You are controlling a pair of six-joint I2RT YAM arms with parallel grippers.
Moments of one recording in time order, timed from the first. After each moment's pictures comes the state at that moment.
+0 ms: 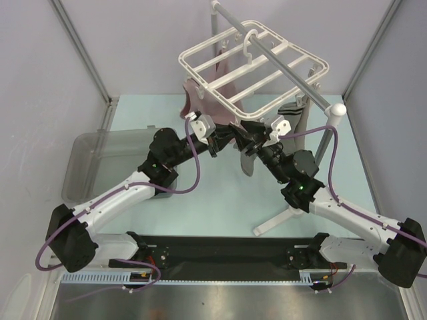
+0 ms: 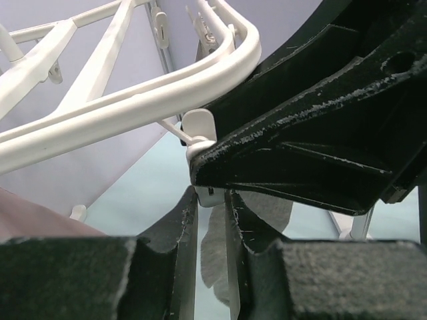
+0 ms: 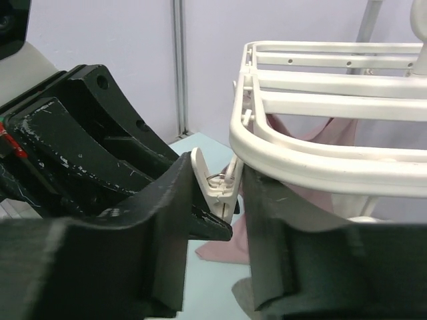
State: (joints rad) left arm -0.73 1.25 0.96 0.50 0.40 0.07; right arm 0.83 1.09 0.82 0.72 0.07 -0.08
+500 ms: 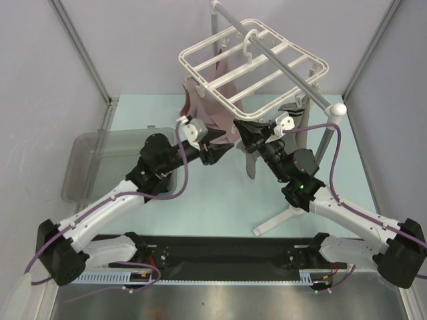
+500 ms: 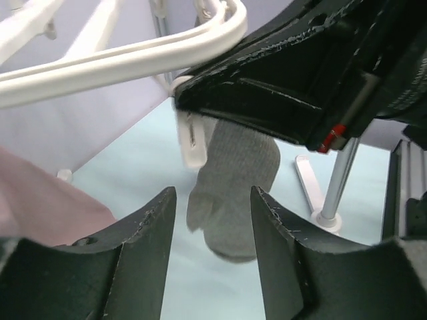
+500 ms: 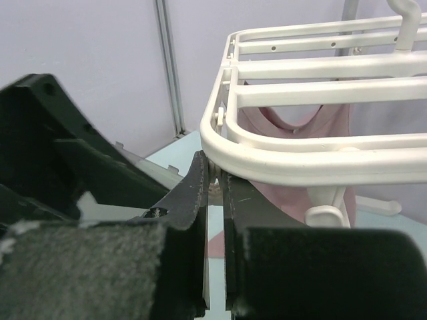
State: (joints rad) left arm -0.73 1.14 0.93 0.35 0.37 0.03; right arm 0.81 1.09 0.82 0.70 0.13 -0.01
